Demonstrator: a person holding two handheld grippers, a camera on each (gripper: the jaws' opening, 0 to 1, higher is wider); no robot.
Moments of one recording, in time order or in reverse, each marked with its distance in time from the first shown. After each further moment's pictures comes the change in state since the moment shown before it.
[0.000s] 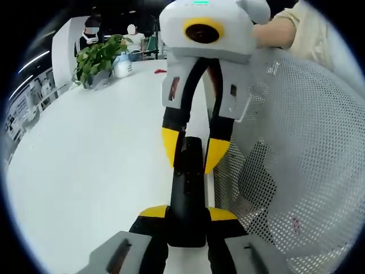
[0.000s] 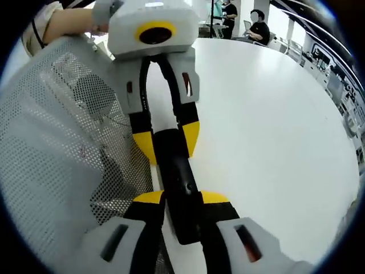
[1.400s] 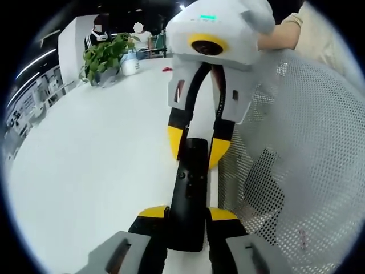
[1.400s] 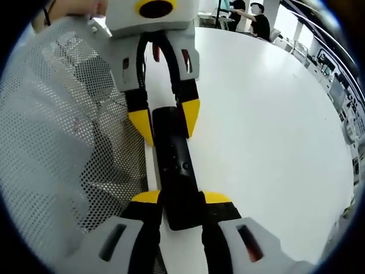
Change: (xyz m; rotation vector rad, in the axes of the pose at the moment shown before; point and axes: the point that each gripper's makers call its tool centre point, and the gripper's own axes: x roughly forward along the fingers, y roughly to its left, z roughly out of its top) left arm 0.004 0.004 0.004 -0.063 -0.005 0.063; right arm 0.001 -0.005 -0.017 -0.049 0.074 -0.009
